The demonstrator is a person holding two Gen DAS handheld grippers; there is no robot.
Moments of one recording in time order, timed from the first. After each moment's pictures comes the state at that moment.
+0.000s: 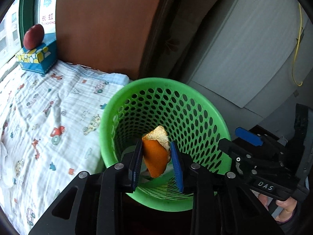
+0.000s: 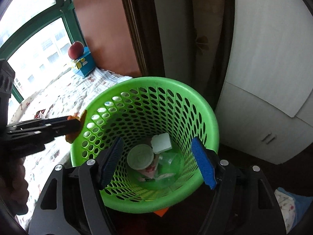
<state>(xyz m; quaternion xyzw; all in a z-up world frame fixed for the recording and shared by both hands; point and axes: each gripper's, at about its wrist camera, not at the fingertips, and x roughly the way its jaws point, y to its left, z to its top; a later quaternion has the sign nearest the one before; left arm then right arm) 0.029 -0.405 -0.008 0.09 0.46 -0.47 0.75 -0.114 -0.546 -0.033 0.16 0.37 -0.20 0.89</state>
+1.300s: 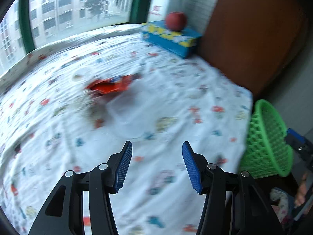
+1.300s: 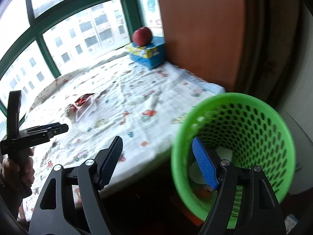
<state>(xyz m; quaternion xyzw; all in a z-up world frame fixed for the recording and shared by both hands) 0.134 -0.114 -0.042 0.02 0.47 -0.23 0.85 -0.008 -0.392 -0.016 0.10 0.37 -0.04 0.92</state>
